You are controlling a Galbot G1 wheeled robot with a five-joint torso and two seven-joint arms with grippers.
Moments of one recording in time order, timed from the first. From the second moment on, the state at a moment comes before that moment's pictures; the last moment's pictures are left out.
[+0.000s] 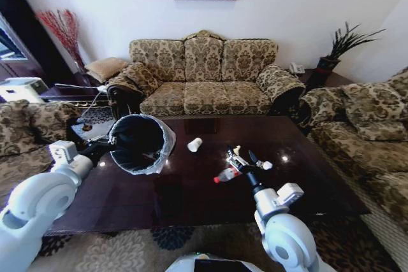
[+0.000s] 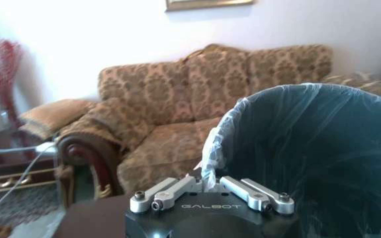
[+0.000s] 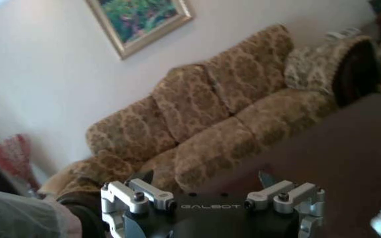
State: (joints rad) left arm 1.61 -0.71 -1.06 -2.36 -0.99 0.52 -0.25; right arm -1.48 1.21 0.21 2.43 0.72 -0.22 0.58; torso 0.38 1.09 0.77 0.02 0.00
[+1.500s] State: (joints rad) left arm 1.64 -0.71 -1.01 -2.40 -0.97 0.52 -0.22; right arm -1.05 1.37 0.16 1.78 1.30 -0.25 0.88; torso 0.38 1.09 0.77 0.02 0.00
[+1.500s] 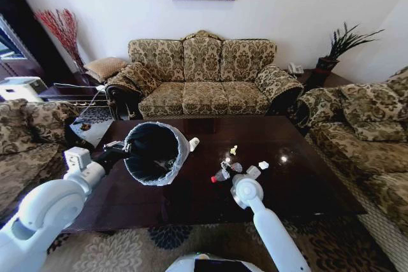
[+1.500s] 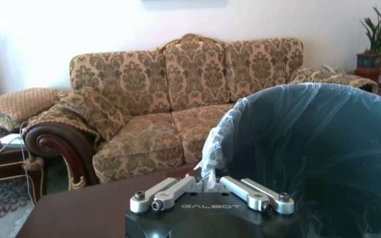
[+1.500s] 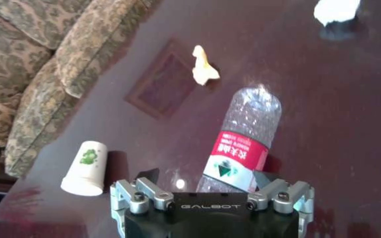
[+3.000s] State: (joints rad) left arm 1.63 -0.71 -0.99 -2.33 -0.90 0.46 -0.20; right arm -1.09 1.26 0.14 1.93 0.95 -0.17 0.60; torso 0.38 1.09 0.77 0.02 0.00
